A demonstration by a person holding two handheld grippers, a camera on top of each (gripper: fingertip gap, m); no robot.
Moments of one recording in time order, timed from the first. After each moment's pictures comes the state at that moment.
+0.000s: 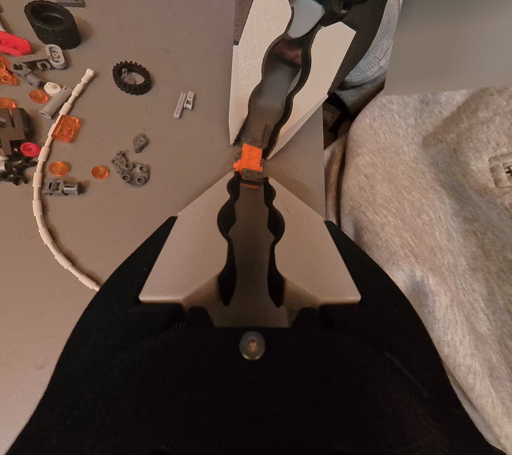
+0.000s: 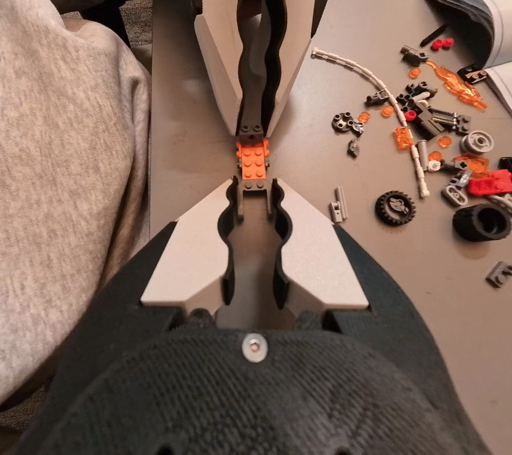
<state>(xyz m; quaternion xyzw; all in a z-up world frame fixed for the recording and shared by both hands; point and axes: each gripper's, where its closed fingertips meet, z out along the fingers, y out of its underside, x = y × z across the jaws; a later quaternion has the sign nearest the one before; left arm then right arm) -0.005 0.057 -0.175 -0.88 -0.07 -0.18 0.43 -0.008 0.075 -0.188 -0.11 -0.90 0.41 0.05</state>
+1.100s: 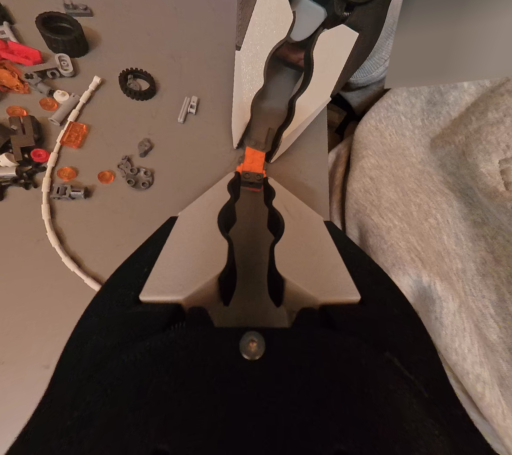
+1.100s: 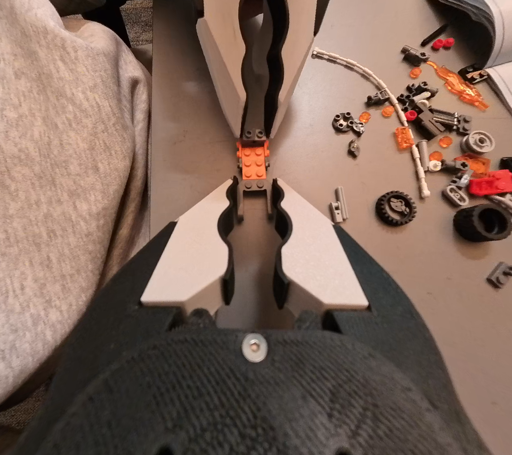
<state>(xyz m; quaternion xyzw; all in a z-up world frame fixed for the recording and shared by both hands) -0.007 0.060 -0.175 -0.89 -0.07 -0.16 0.43 -0.008 0.075 -0.187 -0.11 -0.90 0.41 0.04</state>
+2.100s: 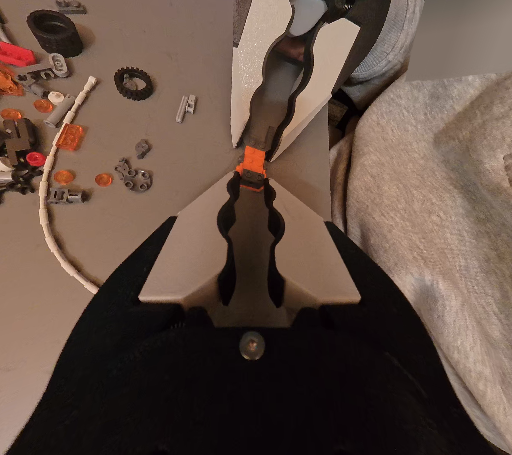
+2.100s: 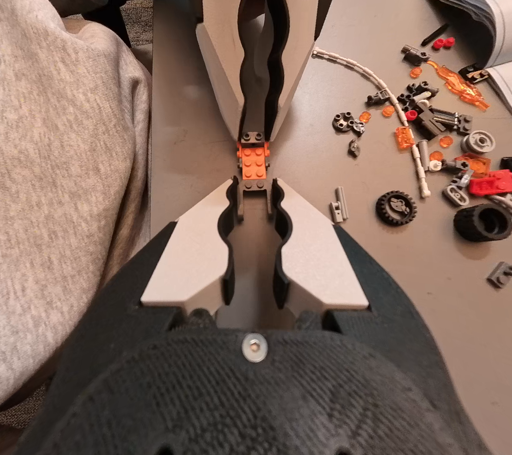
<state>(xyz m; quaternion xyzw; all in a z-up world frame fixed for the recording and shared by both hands) -0.006 0.061 -0.177 -0.89 -0.06 -0.16 0.42 -0.009 0.073 -0.190 -0.11 -0.90 0.41 0.04</state>
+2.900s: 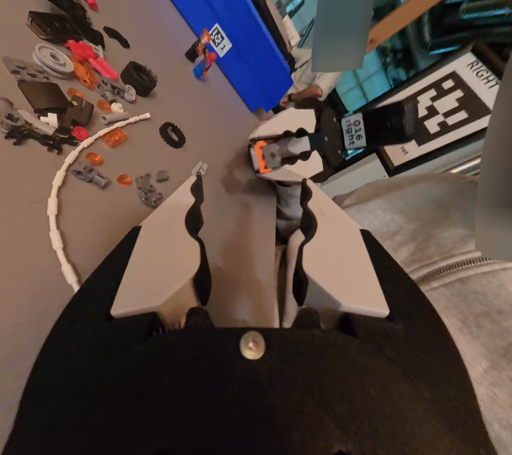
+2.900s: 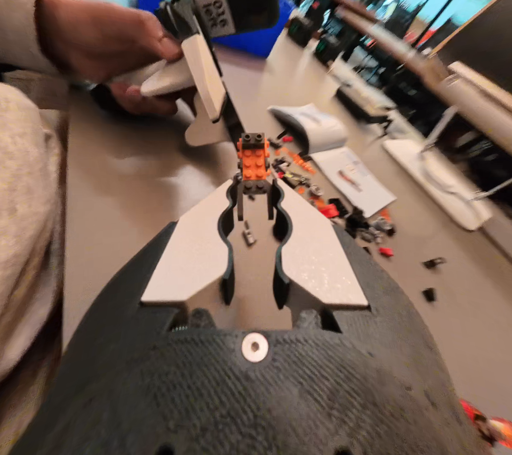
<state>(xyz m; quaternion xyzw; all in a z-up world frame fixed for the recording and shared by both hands) -0.044 0.071 -0.127 -0.68 -0.30 -0.33 0.58 -0.052 0.087 -0.128 -0.11 -0.80 0.52 0.30</state>
